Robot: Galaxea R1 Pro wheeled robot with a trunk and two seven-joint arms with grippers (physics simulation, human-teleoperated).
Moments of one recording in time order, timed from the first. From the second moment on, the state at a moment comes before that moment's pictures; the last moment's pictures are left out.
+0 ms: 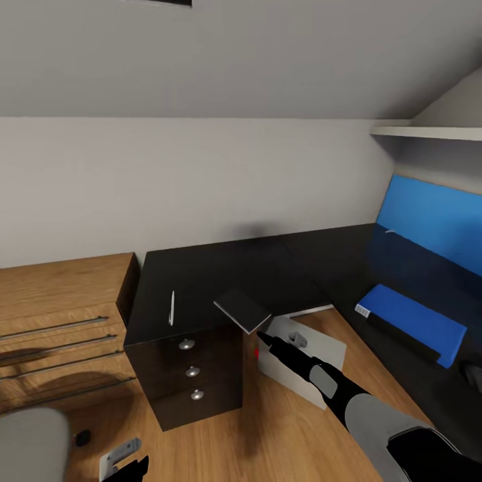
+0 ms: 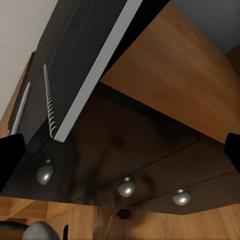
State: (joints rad) left arm -0.05 -0.04 0.23 -1.00 0.25 0.30 0.09; right arm -0.82 0.03 0.27 -0.20 -0.87 0.10 0.60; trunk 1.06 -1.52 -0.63
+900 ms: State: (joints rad) left arm -0.05 -0.04 0.23 -1.00 0.25 0.30 0.09; right arm -0.82 0.04 0.28 -0.20 -0.86 0.10 0.62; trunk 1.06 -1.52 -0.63
